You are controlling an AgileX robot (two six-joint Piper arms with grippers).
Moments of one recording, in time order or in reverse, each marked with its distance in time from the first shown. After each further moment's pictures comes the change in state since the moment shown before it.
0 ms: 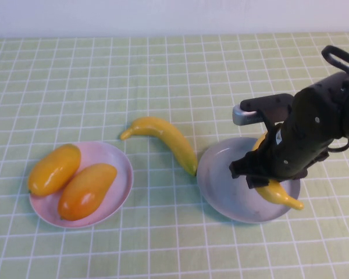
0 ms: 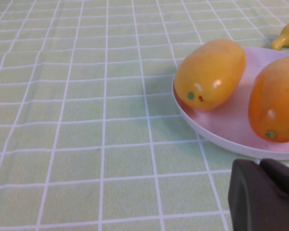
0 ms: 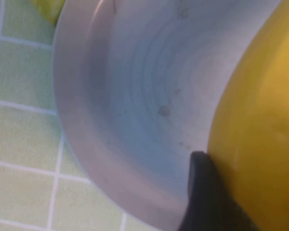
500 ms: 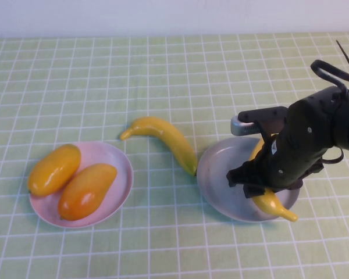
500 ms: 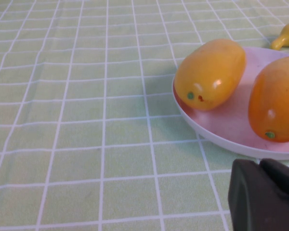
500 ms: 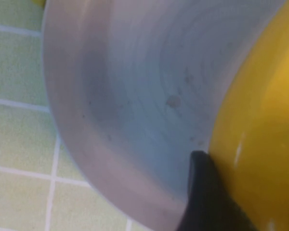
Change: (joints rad) right arm 0.000 0.039 0.035 0.048 -0.048 0.006; left arm 0.000 0.000 0.000 0.000 0.000 0.000
